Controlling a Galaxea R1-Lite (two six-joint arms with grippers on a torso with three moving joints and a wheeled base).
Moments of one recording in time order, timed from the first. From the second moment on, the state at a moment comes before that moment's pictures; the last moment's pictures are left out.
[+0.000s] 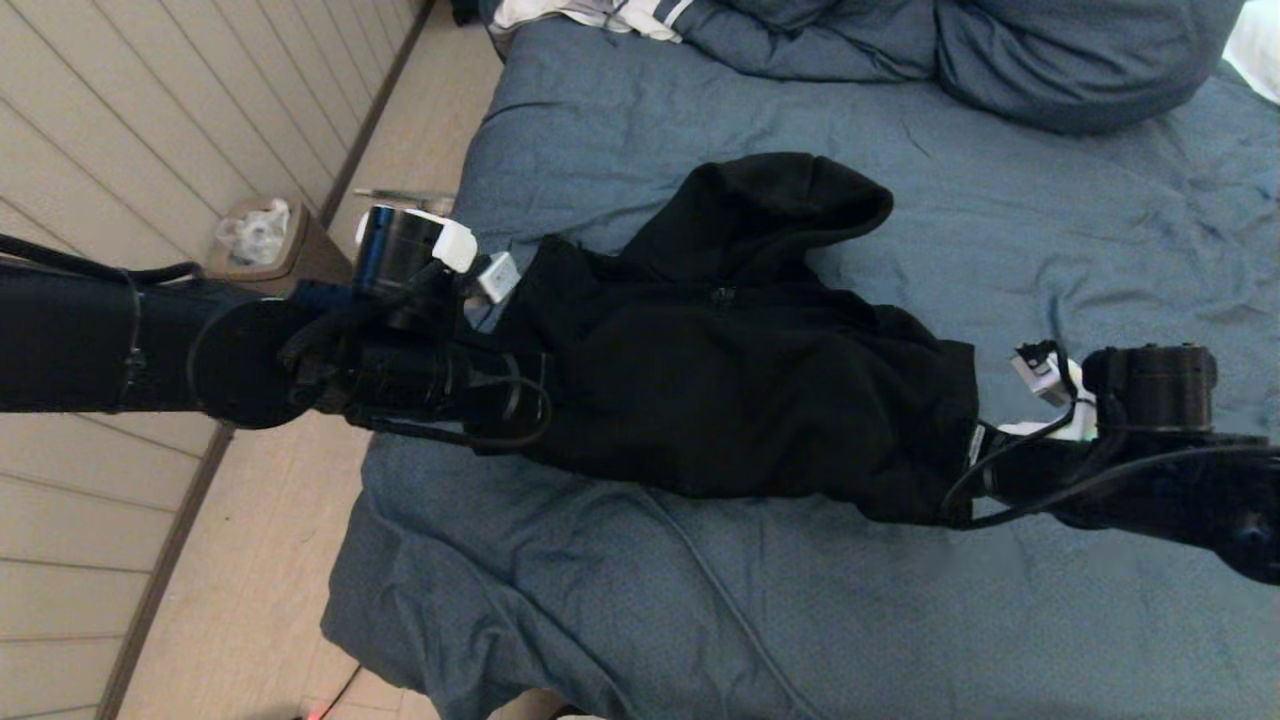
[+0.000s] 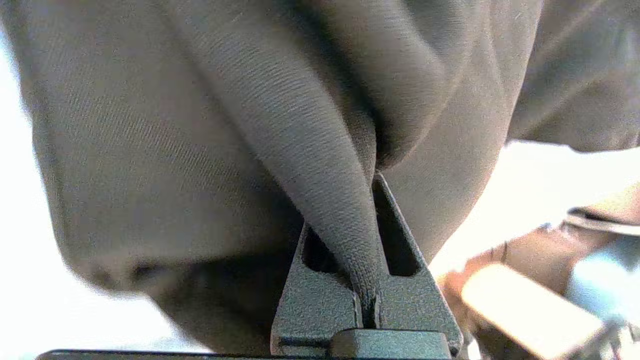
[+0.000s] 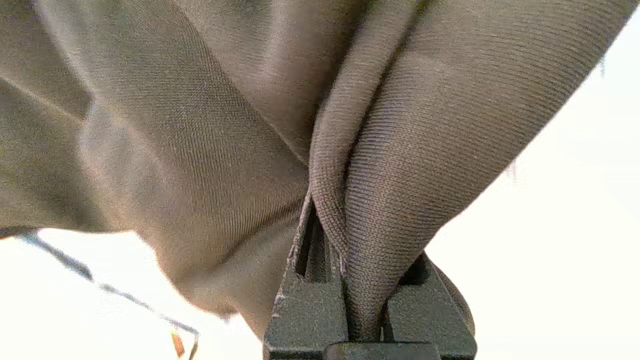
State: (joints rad) left arm -0.55 1.82 -1.30 0.05 -0.16 -0.26; right arm 0.01 1.68 -0.69 -0.47 0.36 0.38
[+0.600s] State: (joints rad) left arm -0.55 1.58 -0.92 0.01 -0.16 -0.25; right arm -0.11 1.53 -0.43 -0.46 0.37 0.20
